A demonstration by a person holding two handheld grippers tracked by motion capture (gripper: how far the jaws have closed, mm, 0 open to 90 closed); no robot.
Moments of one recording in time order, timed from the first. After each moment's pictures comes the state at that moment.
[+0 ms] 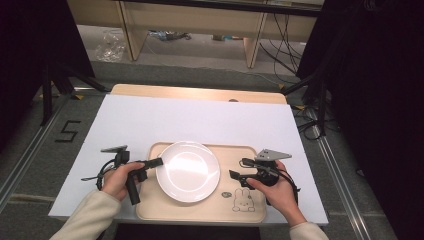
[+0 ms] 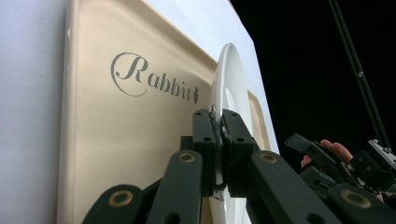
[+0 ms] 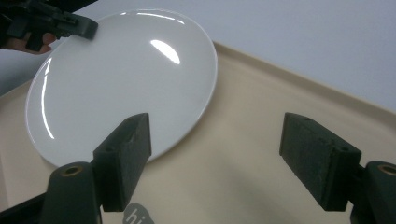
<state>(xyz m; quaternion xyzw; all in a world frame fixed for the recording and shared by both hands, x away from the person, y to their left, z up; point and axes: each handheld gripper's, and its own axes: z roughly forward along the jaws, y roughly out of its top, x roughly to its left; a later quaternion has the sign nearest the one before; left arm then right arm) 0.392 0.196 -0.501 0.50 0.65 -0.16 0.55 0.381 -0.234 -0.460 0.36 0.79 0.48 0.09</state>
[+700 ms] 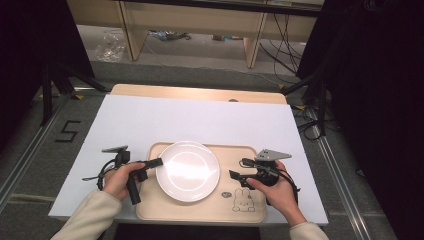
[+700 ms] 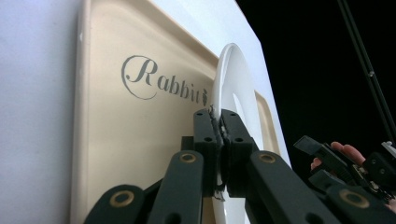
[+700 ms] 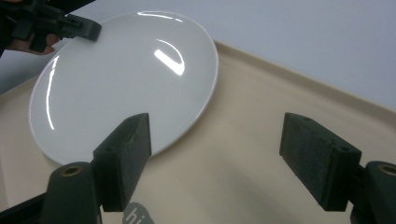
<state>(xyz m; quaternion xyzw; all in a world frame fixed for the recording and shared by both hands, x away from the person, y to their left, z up) 0.393 0.195 -0.504 0.52 0.65 -0.14 0.54 0.379 -0.235 -0.458 0.37 0.80 0.47 0.09</state>
